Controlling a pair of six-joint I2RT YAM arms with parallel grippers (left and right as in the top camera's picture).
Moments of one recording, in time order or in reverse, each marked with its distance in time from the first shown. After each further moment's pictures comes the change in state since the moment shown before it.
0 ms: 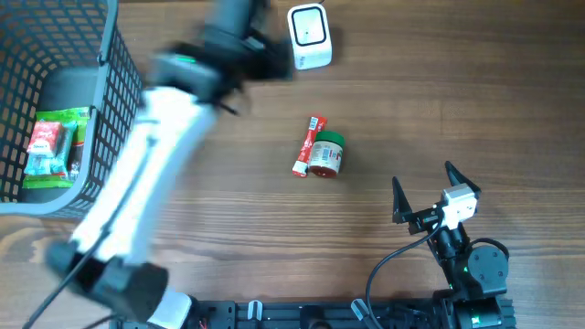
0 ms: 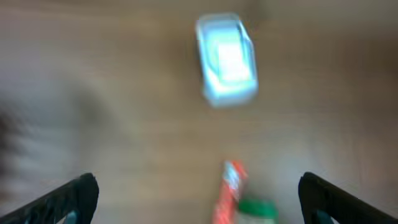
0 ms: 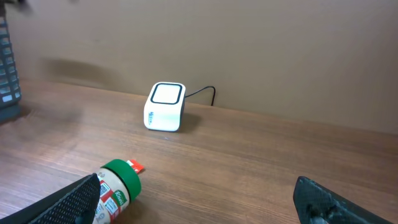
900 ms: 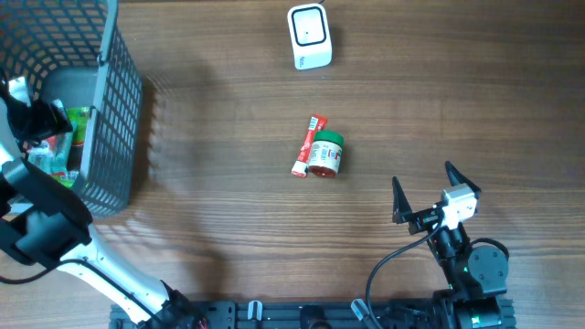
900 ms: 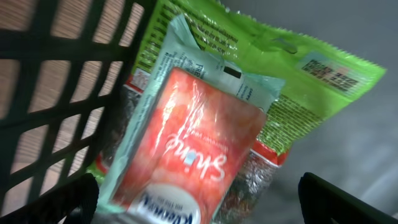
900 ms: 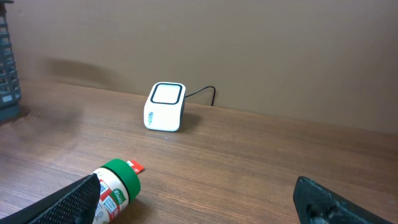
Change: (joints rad) left arm 1.039 0.428 0.109 -0.220 0.004 0.550; right arm 0.000 0.000 0.000 0.000 0.000 0.000
